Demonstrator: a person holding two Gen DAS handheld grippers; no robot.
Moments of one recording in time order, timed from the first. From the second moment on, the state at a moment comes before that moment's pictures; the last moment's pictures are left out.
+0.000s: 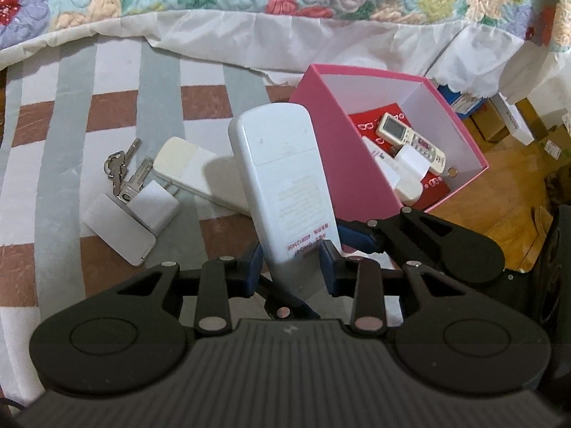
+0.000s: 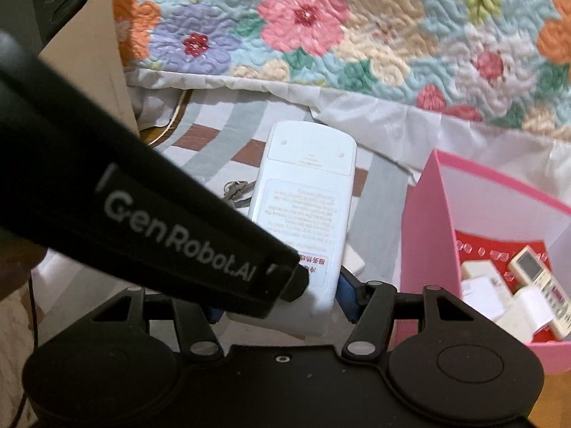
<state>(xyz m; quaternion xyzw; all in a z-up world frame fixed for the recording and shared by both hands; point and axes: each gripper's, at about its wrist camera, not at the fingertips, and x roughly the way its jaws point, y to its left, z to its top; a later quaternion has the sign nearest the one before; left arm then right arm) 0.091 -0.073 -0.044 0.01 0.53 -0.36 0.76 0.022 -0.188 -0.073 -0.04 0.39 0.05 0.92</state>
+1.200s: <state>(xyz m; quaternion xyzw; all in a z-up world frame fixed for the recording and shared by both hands) 0.155 -0.293 -0.037 0.05 0.58 -0.45 0.68 0.055 -0.378 -0.062 0.24 0.44 -0.11 0.86</state>
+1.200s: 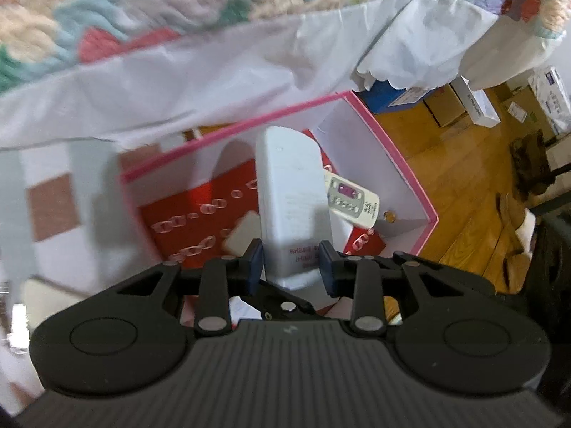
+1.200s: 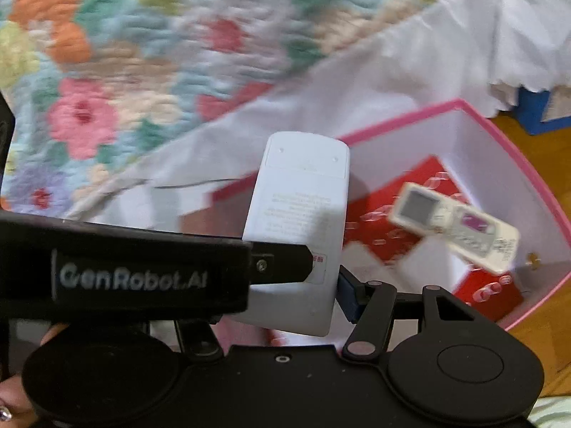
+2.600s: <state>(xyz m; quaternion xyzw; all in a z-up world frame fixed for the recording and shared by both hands) 0.189 -0.029 -0.032 0.07 0.57 -0.32 0.75 0.039 -0.223 -0.033 0.18 0.46 0.23 0.84</state>
